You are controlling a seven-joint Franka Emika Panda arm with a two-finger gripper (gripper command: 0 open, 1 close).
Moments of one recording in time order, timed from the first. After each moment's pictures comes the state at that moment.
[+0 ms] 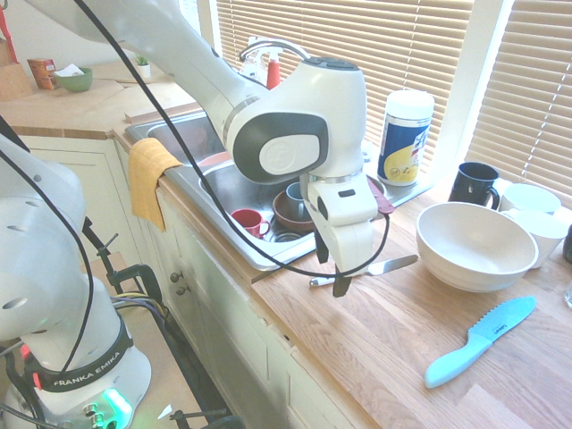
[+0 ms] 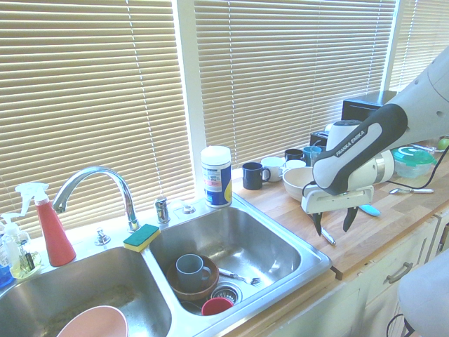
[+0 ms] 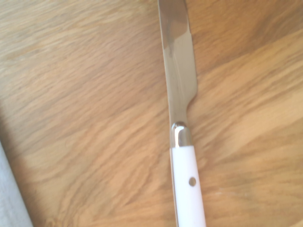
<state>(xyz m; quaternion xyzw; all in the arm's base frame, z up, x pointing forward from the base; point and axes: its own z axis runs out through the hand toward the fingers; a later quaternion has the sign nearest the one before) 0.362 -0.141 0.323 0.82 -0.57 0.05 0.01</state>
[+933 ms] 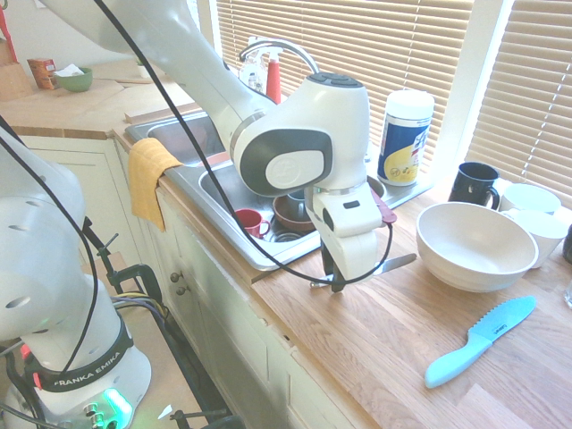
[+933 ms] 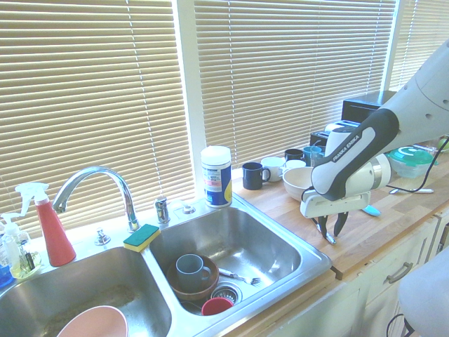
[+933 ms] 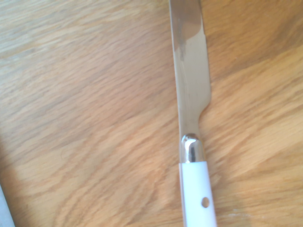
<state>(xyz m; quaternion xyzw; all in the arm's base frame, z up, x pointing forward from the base) 0.366 -0.141 0.311 0.83 -0.56 0.05 0.01</state>
